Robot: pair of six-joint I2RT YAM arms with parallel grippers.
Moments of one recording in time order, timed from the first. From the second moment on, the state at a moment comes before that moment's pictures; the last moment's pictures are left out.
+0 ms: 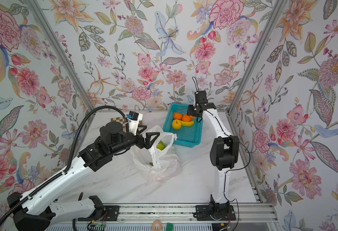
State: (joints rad) left arm -0.79 1.19 1.23 -0.27 0.11 -0.30; right arm 0.18 2.14 2.07 -0.73 -0.02 0.23
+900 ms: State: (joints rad) left arm -0.79 1.27 1.25 -0.27 0.14 -0.23; right arm 0.17 2.38 2.15 -0.80 0.00 0.20
